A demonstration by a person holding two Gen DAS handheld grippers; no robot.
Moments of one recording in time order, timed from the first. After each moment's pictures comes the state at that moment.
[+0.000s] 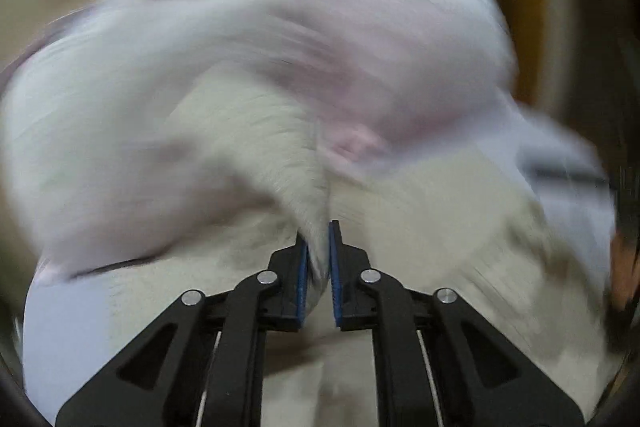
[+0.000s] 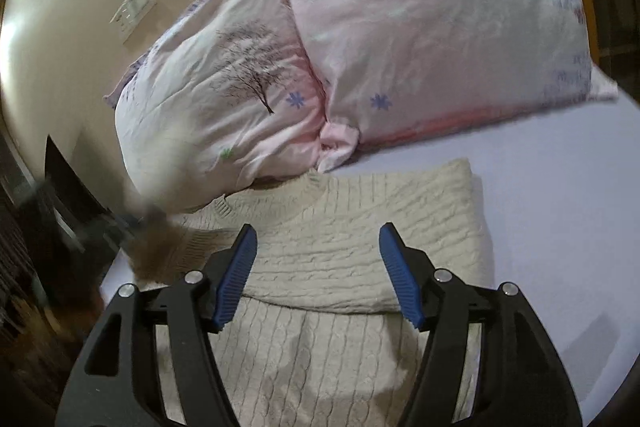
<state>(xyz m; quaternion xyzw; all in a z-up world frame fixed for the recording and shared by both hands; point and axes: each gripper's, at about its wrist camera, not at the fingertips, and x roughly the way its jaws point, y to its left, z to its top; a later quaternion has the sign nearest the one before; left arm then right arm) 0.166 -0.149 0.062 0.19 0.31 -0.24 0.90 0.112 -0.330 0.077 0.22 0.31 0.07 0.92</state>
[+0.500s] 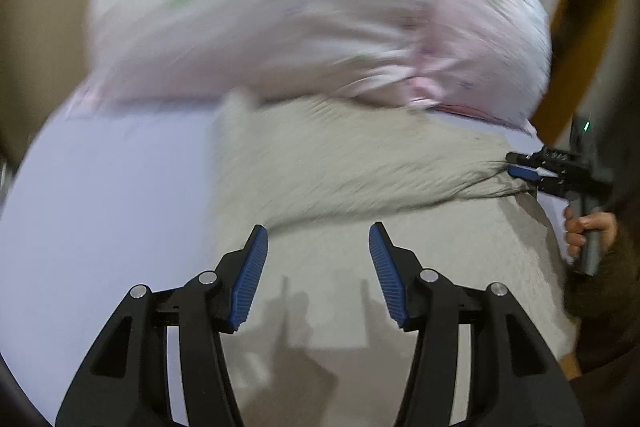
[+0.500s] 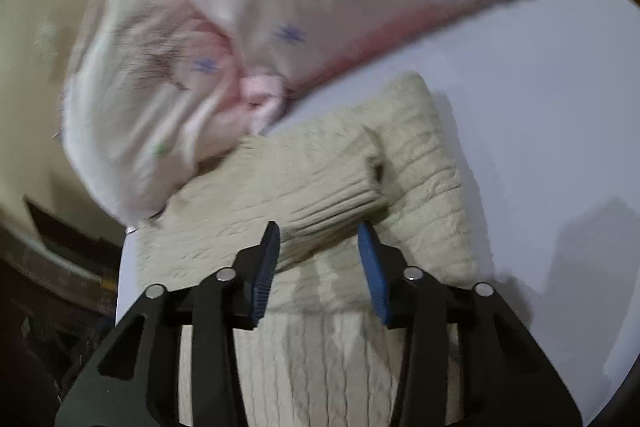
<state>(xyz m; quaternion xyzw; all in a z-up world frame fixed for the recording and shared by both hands) 0.107 0.069 0.064 -0.05 0.40 -0.14 0.90 0.160 -0.365 0.020 0.33 0.41 0.02 0.85</state>
